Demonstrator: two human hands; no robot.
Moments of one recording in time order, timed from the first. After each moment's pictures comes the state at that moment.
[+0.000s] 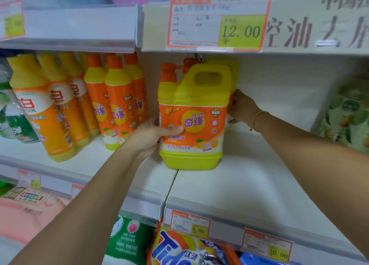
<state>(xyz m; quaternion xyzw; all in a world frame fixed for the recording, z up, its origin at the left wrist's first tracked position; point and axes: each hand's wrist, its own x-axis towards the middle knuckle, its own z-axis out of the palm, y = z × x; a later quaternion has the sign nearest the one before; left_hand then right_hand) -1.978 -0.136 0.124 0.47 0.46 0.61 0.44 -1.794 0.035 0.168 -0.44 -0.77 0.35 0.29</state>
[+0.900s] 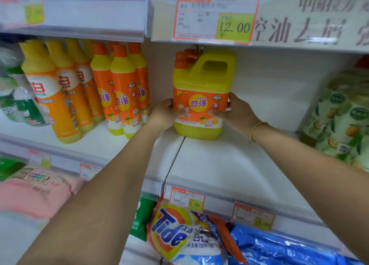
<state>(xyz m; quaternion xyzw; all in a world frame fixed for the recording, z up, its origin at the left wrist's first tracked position) -1.973 -0.103 0.117 0.47 0.62 0.57 0.28 -1.770 -0.032 0.153 -0.35 -0.82 0.30 0.33</state>
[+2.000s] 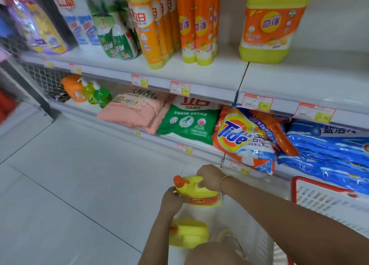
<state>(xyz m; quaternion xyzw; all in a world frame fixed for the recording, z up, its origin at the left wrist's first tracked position) -1.909 -0.501 -0.150 0.13 0.82 0.38 0.41 -1.824 -0.353 -0.093 -0.25 -0.92 0.26 -0.18</state>
